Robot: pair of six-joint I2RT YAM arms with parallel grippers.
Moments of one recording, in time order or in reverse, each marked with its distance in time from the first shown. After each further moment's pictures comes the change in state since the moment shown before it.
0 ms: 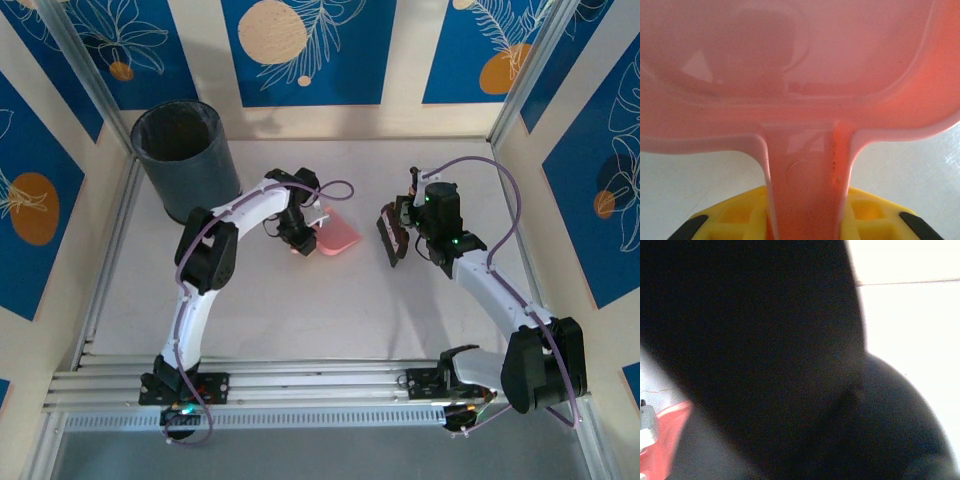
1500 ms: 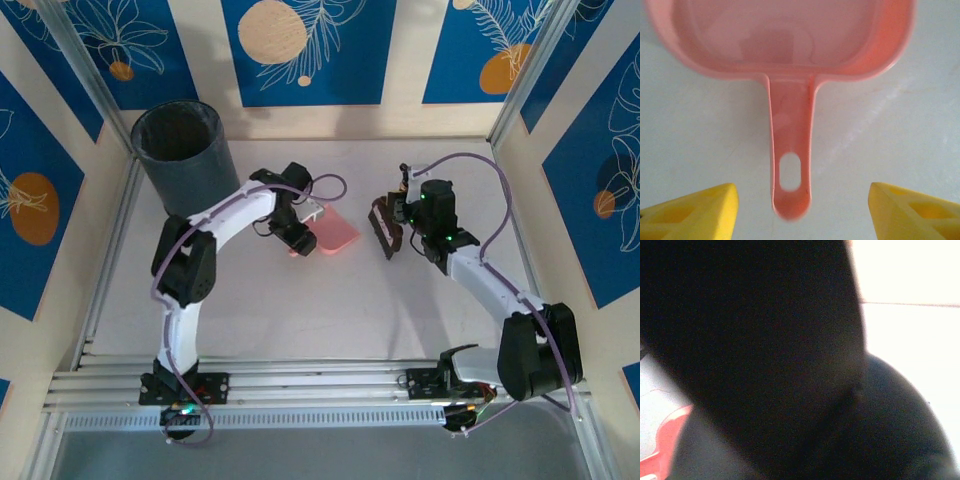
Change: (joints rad) left arm -0.002 -0.234 -0.179 0.113 -0.069 -0.021; right arm 0.024 0.073 -0.001 0.138 -0.071 -0.084
